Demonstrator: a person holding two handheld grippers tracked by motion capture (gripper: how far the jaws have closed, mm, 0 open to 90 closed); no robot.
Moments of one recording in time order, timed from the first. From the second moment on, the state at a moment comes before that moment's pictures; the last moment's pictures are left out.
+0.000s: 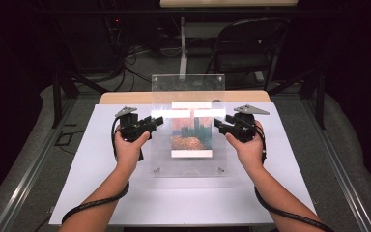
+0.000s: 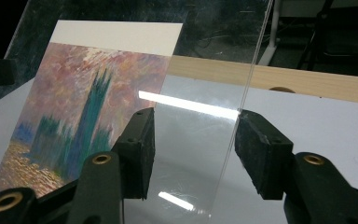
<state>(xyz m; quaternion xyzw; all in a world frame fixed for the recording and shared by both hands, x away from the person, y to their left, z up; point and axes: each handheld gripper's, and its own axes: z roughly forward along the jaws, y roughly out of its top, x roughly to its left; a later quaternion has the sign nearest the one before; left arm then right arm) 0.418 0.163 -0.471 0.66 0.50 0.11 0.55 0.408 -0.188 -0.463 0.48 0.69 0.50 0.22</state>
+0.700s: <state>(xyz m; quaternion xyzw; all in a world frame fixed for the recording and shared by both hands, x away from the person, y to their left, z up) 0.394 0.167 -0.460 0.68 0.47 0.12 0.55 0.382 -0.190 -0.451 0.45 0.70 0.50 0.24</state>
